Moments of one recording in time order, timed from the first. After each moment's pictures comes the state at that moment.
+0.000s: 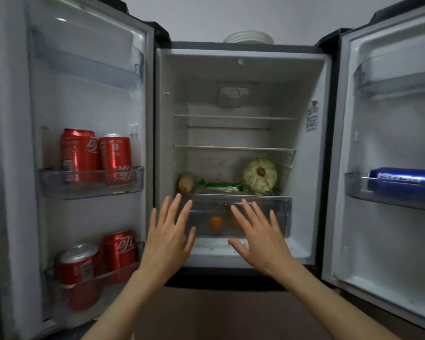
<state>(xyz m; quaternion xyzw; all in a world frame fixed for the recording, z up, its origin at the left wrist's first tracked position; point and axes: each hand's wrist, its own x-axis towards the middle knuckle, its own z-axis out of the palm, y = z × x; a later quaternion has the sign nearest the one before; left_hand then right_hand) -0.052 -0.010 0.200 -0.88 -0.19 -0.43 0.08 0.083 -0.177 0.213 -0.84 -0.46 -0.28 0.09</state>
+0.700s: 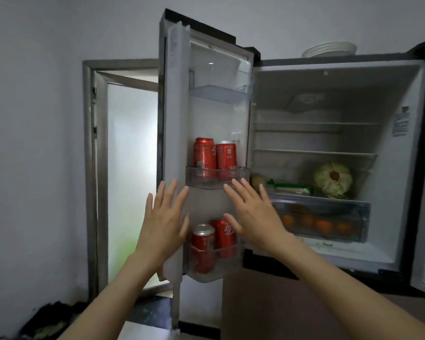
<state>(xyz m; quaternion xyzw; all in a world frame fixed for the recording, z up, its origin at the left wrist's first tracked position) -0.292 0.061 0.228 -0.85 -0.28 -0.43 0.11 -0.136 -0.075 0.265 -0.74 -0.59 -0.30 0.12</state>
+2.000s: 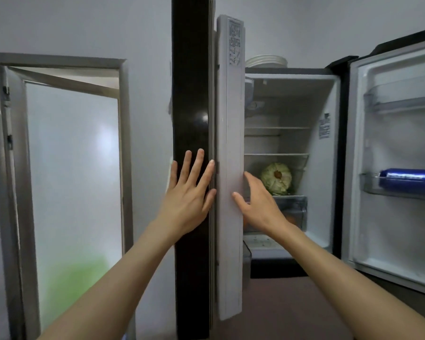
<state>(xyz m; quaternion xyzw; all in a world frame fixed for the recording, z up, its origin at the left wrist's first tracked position) -0.177 0.029 0.298 -0.88 -0.10 -0.44 0.16 -0.079 -0.117 0.295 -0.78 -0.43 -0.18 0.42</state>
